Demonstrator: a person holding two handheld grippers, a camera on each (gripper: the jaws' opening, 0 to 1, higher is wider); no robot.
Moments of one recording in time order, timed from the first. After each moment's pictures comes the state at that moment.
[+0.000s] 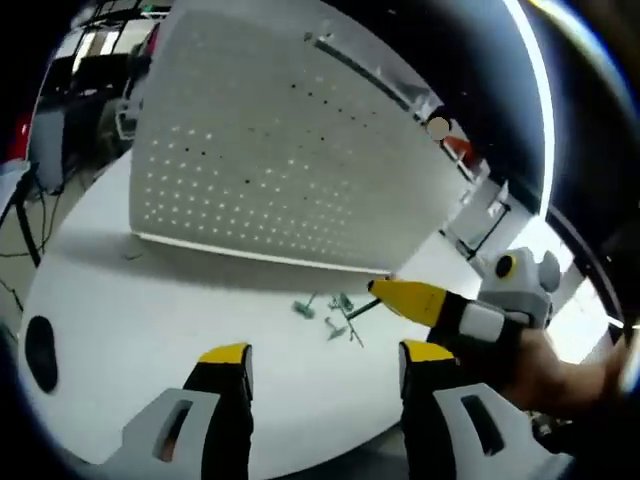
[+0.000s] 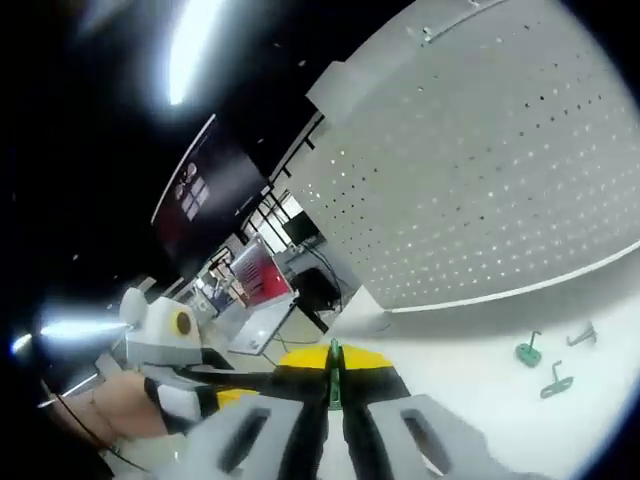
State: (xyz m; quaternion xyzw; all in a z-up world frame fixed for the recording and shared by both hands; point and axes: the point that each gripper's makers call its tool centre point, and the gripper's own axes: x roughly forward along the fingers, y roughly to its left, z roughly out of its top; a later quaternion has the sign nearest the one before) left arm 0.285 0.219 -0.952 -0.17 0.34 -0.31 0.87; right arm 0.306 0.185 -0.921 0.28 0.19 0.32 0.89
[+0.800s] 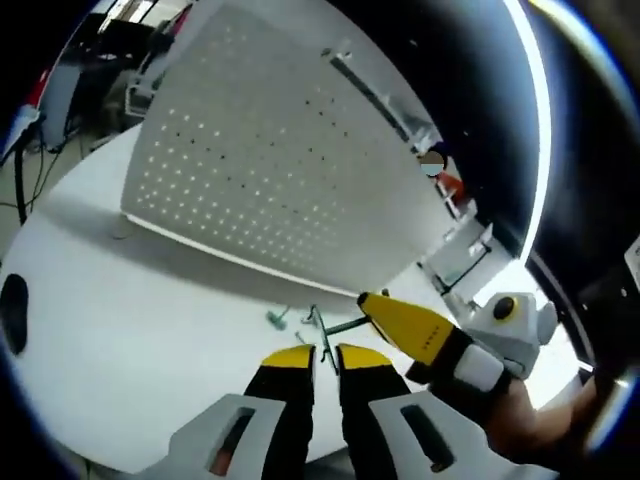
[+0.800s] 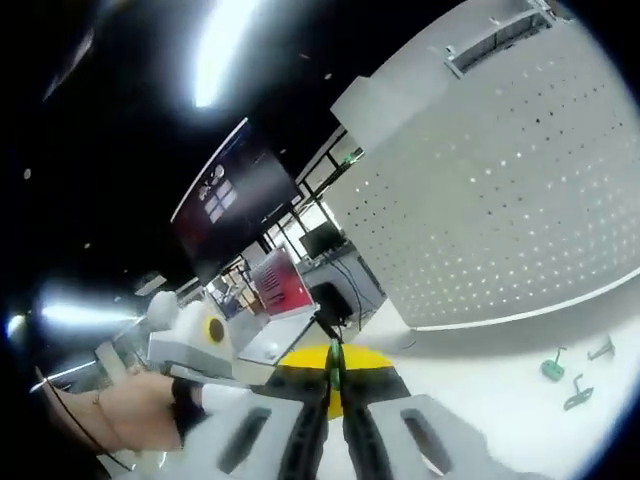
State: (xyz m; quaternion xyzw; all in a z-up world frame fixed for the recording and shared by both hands) left arm 0.285 0.216 -0.934 -0.27 0.32 -0.32 0.85; right arm 0.295 0.216 -0.890 0.25 0.13 0.34 0.90
